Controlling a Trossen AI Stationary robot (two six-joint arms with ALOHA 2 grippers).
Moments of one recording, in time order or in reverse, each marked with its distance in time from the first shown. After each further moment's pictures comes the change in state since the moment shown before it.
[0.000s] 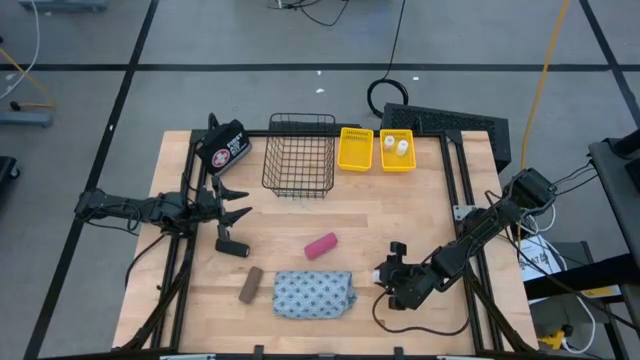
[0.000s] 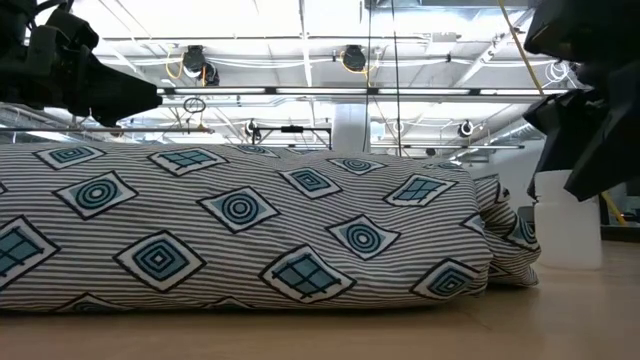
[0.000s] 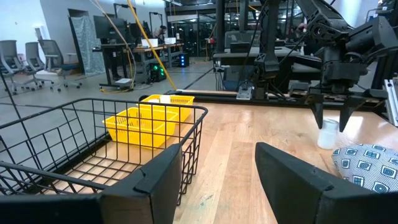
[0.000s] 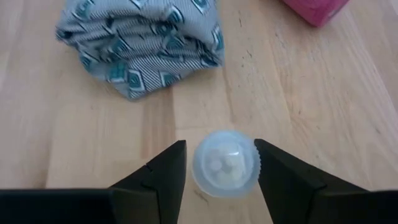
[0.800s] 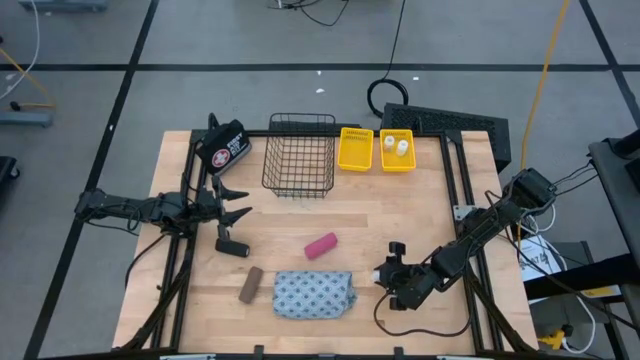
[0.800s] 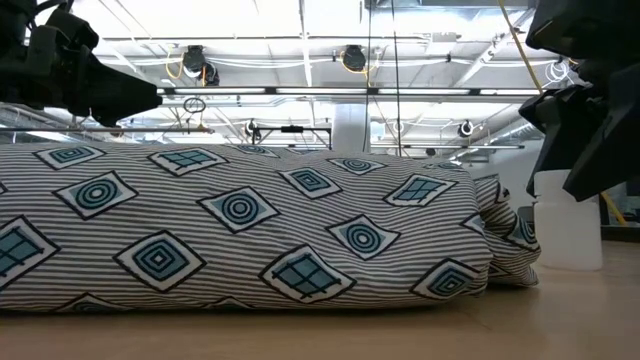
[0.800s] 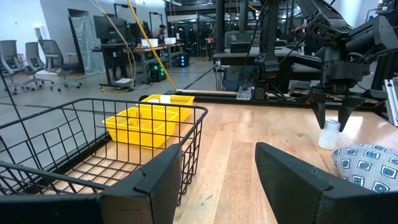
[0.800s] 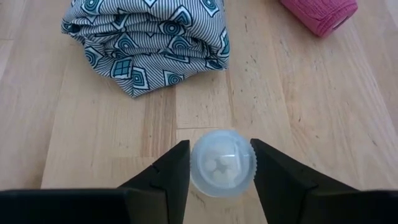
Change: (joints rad) left arm 0.000 0.000 0.000 0.000 0.000 0.000; right arm 0.000 0.000 0.000 0.001 0.000 -0.064
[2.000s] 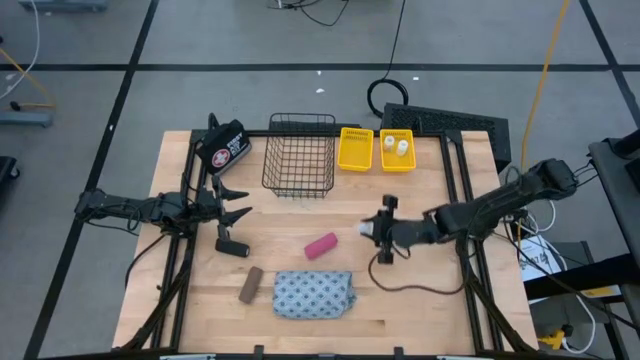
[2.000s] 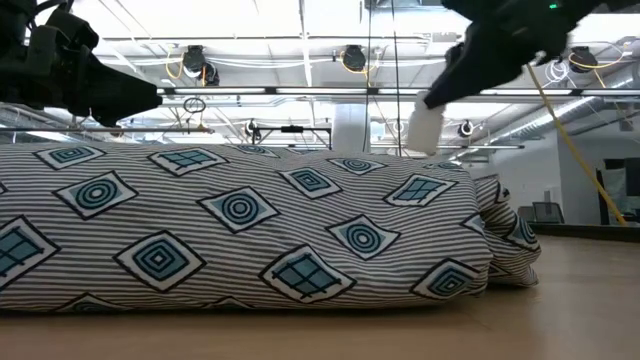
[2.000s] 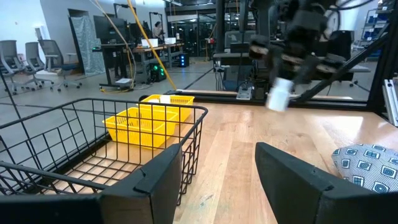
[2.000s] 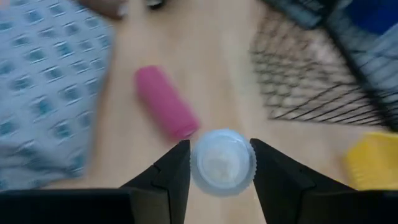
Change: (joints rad) left arm 0.000 0.000 0.000 0.000 0.000 0.000; right arm -0.376 -0.289 0.001 0.046 0.001 -0.508
